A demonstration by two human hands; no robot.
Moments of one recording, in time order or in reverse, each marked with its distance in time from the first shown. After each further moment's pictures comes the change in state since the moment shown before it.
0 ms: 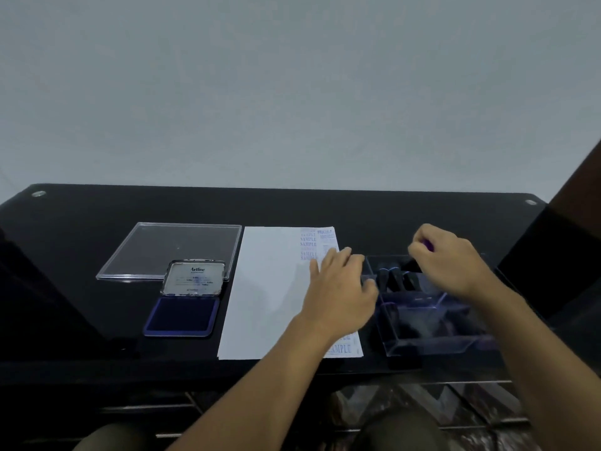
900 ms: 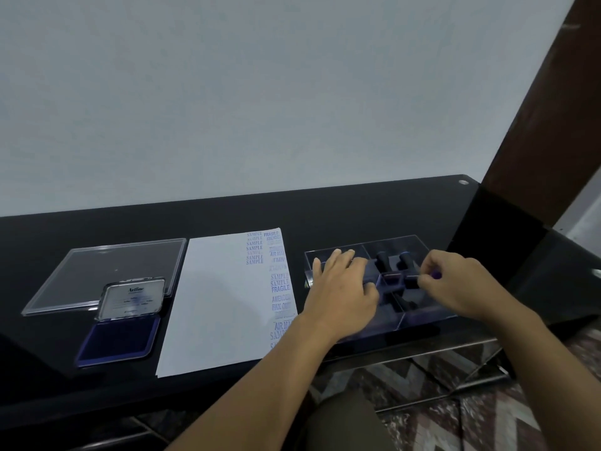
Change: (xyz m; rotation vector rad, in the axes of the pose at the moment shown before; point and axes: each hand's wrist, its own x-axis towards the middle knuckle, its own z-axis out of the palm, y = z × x) left_hand 0.013 0.076 0.050 0.046 -0.101 0.166; right_hand -0.054 0.096 -0.046 -0.142 -0.050 0.199
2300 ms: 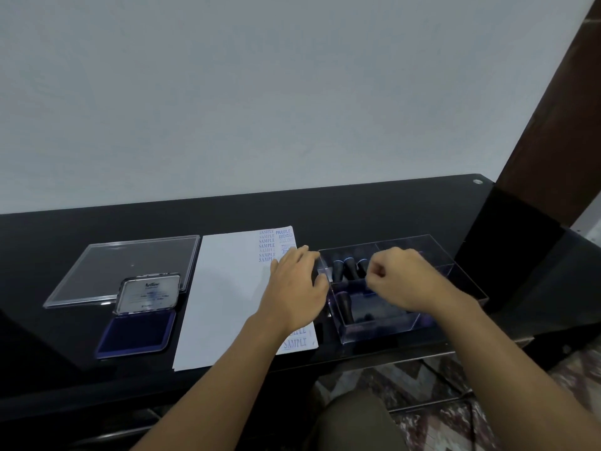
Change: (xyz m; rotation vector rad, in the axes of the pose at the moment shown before) left_hand -0.025 -0.061 -0.039 -0.037 0.097 -0.179; right_hand 0.008 -0.074 0.033 -0.029 -0.094 -0.214
